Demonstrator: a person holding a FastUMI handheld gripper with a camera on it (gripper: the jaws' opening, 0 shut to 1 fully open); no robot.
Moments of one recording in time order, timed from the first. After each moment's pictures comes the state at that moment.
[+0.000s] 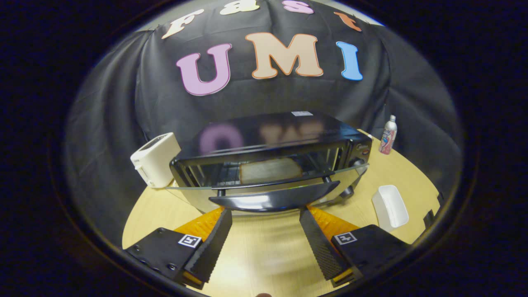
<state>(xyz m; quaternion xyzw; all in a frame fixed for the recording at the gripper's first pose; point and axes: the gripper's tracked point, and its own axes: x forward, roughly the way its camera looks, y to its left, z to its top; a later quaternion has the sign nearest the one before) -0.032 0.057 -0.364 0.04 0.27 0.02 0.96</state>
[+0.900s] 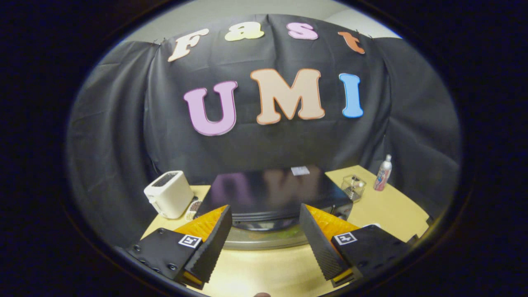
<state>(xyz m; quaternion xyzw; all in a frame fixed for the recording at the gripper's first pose) -0.010 0.043 -0.219 0.03 0.17 0.03 0.98</state>
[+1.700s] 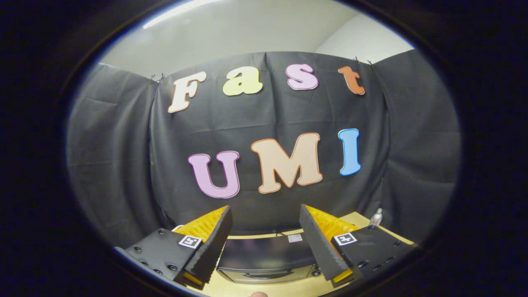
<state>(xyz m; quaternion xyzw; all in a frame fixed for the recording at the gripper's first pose) 0.021 0.021 0.002 0.05 0.04 0.03 1.00</state>
